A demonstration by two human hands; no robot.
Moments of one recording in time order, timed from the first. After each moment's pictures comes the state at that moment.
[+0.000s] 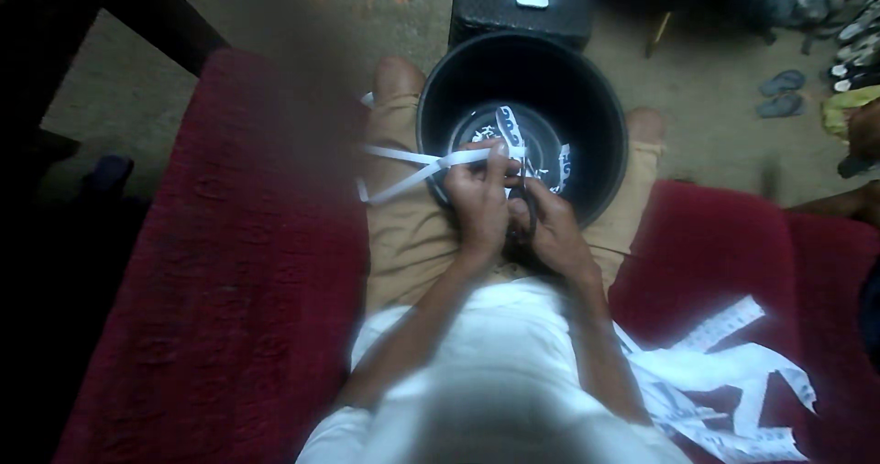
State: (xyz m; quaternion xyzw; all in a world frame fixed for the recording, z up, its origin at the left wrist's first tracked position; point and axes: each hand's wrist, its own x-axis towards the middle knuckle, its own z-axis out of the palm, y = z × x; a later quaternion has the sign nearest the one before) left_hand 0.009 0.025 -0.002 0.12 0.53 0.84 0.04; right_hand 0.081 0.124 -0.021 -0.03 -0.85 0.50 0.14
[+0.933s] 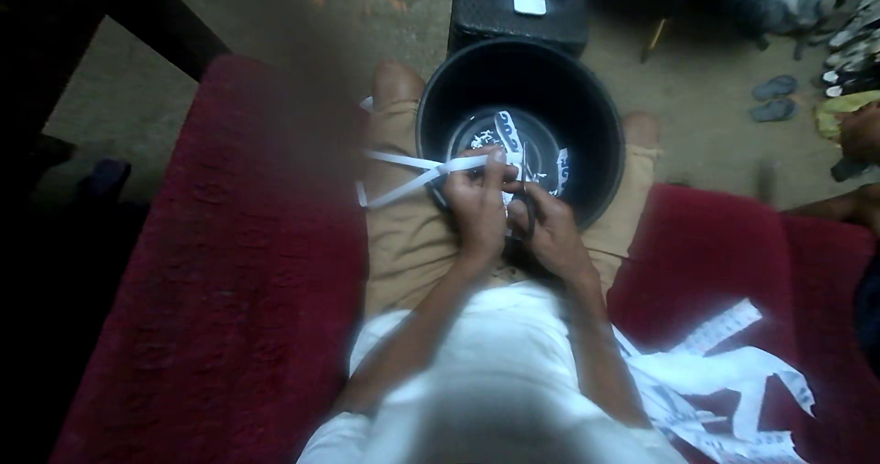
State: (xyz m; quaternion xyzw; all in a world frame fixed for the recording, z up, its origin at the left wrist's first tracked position) left_hand 0.009 0.025 -0.005 0.11 0.53 0.84 0.06; right_hand 0.082 0.124 -0.021 -0.05 -0.85 0.51 0.15
